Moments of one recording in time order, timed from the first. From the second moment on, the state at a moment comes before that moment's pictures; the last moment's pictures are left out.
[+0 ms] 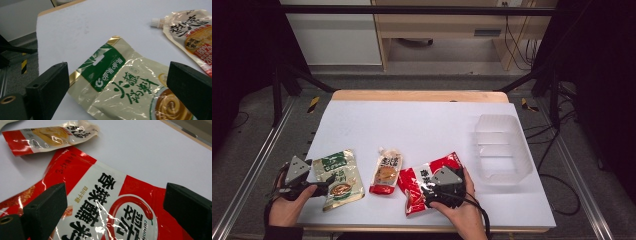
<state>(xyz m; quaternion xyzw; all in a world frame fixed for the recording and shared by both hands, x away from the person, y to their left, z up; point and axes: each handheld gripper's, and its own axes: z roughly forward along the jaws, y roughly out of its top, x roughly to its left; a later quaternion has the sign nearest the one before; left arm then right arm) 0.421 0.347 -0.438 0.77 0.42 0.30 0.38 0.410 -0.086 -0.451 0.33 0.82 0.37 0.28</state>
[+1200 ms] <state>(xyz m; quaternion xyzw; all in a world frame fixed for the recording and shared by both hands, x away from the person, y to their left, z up) 0.460 0.384 -0.472 0.79 0.46 0.21 0.36 0.412 -0.082 -0.458 0.32 0.84 0.34 0.27</state>
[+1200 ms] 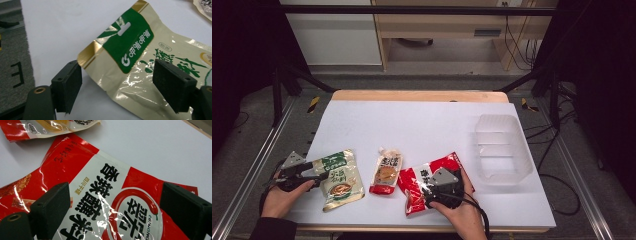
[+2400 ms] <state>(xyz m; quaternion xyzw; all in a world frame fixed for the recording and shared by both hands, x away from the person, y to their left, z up) 0.447 0.388 -0.448 0.78 0.45 0.21 0.37 0.412 -0.083 -0.456 0.32 0.84 0.34 0.28</state>
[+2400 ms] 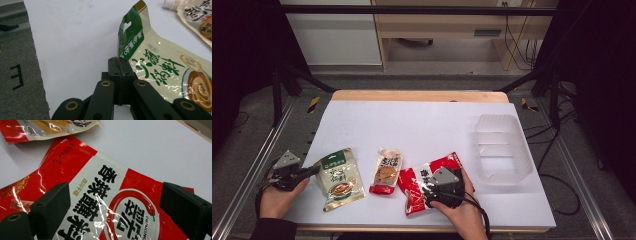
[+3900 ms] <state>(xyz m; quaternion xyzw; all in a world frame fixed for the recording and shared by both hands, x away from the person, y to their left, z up) 0.401 0.331 -0.321 0.82 0.29 0.28 0.41 0.411 -0.079 -0.435 0.30 0.85 0.38 0.23</state>
